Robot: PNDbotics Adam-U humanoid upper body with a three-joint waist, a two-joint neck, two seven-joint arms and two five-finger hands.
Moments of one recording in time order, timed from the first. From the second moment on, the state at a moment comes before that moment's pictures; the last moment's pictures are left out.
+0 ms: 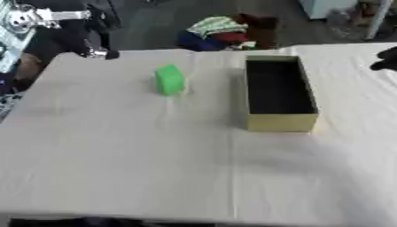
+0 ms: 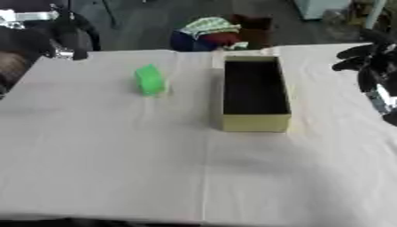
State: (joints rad) left arm -0.83 0.76 -0.14 -1.11 -0.58 -0.20 -0.74; right arm -0.46 -0.23 -0.19 -1.57 -0.07 -0.34 0.70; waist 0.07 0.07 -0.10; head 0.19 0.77
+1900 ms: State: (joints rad) left arm -0.96 0.51 -0.03 -0.68 -0.94 -0.12 -0.45; right arm -0.50 -0.22 -0.17 -1.55 -0.08 -0.35 0.74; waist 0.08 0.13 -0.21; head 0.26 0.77
